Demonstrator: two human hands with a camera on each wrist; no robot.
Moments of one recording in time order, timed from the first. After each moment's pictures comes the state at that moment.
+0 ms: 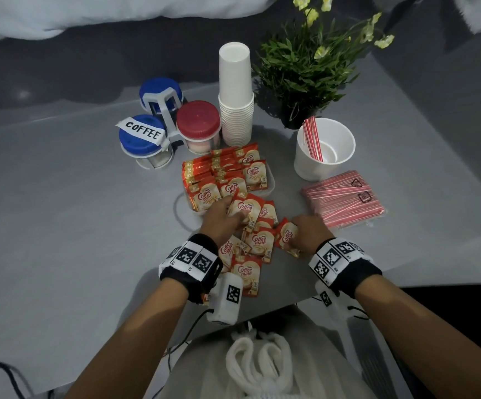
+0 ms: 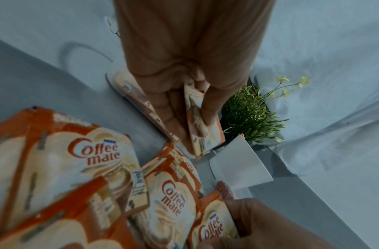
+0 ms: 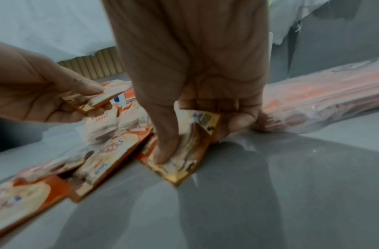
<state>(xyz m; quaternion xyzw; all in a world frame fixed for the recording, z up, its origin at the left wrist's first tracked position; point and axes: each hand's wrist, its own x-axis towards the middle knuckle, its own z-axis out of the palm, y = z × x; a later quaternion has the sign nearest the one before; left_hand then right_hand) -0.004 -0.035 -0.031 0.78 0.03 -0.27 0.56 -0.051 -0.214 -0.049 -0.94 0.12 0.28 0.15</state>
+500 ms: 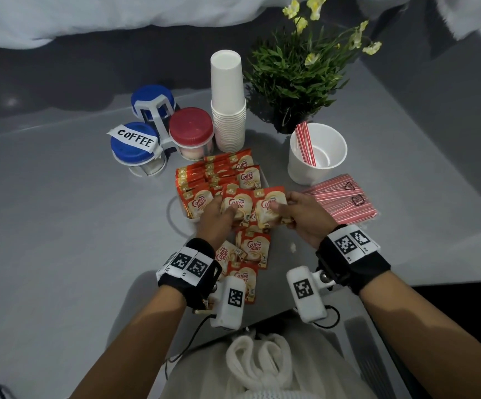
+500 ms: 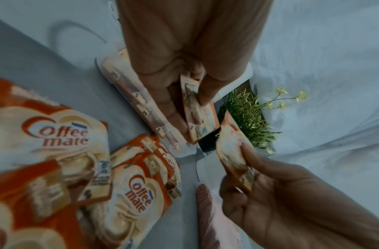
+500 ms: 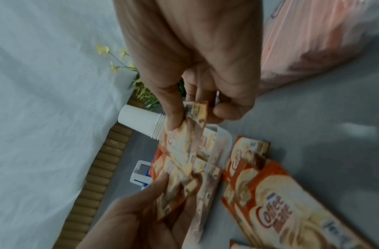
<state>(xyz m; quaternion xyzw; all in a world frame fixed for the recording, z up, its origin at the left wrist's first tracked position) 0.003 -0.041 -0.040 0.75 0.07 -0.23 0.62 -0.034 -0.205 -0.011 -0.66 0.26 0.15 0.69</state>
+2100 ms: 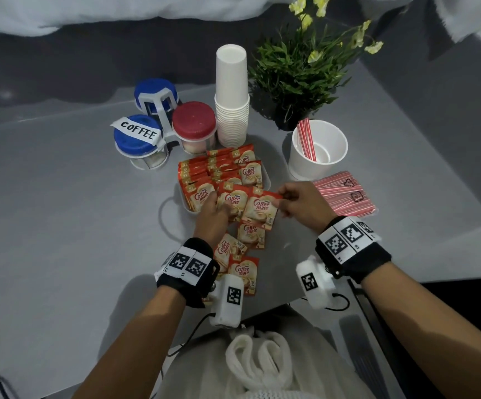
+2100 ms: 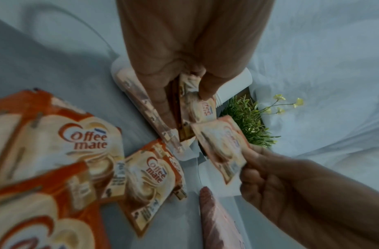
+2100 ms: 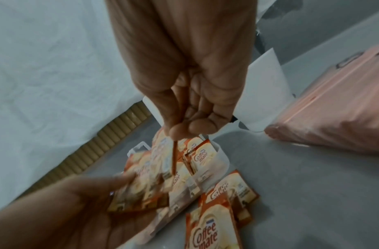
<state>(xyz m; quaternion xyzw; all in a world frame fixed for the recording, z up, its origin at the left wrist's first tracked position) -0.006 -0.029 -0.038 0.74 0.08 -0.21 0.64 -0.032 -0.207 -0.004 -0.85 0.11 0.09 0.51</state>
